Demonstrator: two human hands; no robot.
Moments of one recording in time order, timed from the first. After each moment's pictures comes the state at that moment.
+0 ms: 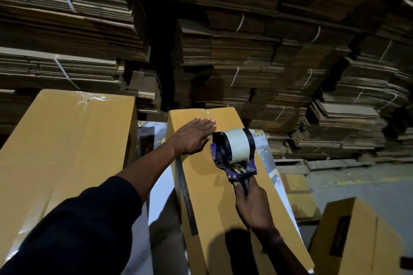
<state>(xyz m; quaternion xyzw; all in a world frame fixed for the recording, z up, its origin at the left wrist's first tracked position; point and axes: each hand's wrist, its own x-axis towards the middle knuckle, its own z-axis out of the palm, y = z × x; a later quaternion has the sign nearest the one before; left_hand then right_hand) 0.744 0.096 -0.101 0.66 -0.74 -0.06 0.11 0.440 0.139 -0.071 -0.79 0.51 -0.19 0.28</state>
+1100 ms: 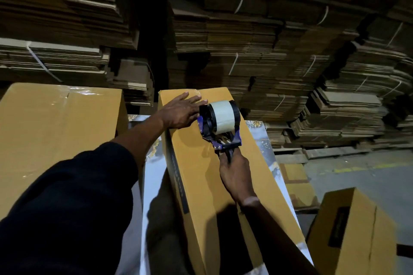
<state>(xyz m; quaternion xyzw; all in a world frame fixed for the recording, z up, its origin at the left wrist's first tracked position) 0.816 0.048 -0.101 0.64 -0.77 -0.05 0.07 0.522 0.091 -0.075 -0.77 0.53 -0.20 0.29</state>
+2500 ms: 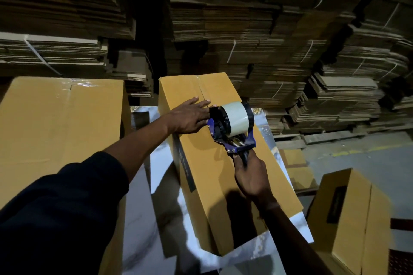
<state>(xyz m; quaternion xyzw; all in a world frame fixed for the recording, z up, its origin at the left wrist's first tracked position) 0.771 0.082 -0.101 0.58 -0.81 -0.08 0.07 0.468 0.121 -0.068 -0.77 0.55 -0.17 0.27</state>
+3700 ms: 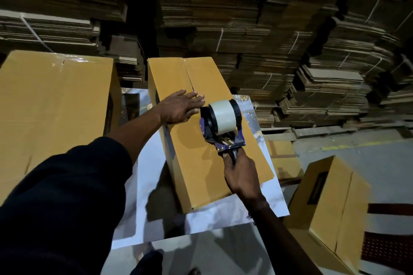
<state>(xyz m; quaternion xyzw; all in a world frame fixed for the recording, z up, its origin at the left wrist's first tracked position) 0.715 0.121 -0.102 0.62 -0.78 -0.08 0.06 0.392 0.180 -0.058 -0.78 0.54 -0.16 0.28</state>
